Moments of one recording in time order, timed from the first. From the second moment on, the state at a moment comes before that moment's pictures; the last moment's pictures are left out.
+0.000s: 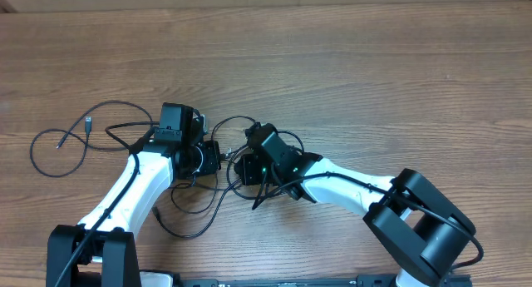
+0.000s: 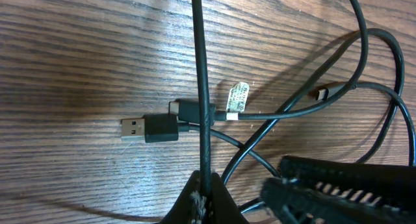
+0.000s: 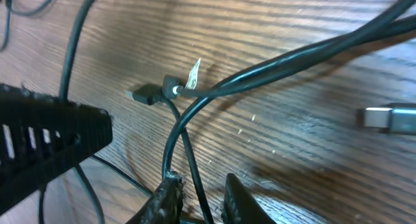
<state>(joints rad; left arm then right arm) -0.14 1.52 0.83 -0.57 0.30 -0.33 0.83 1.86 0.97 -0.02 -0.20 0.72</state>
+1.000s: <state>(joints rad) -0.14 1.52 0.82 -0.52 0.30 -0.33 0.78 1.62 0.97 -0.33 -0.25 0.76</state>
